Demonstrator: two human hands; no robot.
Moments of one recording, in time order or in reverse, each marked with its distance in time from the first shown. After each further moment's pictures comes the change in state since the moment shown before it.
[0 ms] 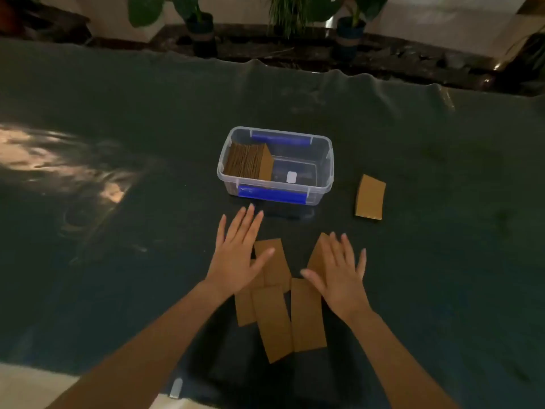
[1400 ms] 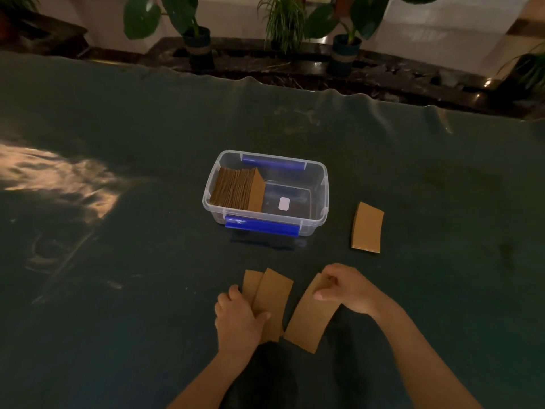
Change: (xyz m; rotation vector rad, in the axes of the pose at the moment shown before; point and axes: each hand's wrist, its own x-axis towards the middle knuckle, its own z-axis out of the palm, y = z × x) left_hand -0.004 0.044 0.039 -0.287 -0.161 -0.747; right_hand 0.072 0.022 -0.058 0.319 -0.551 0.005
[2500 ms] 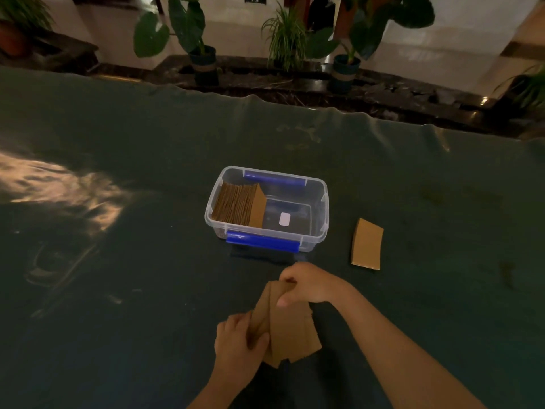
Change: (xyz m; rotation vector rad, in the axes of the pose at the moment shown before) left_hand -0.012 -0.014 -0.009 -0.101 -0.086 0.219; right_hand 0.039 -0.065 -0.004 -0.102 -0.199 -0.192
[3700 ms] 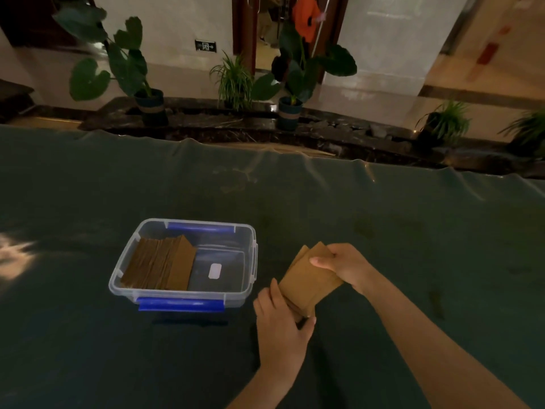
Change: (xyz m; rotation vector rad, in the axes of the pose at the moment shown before) left_hand 0.060 0.198 0.087 -0.081 0.156 0.263; right_hand -0.076 0.122 -0.145 0.542 0.619 0.304
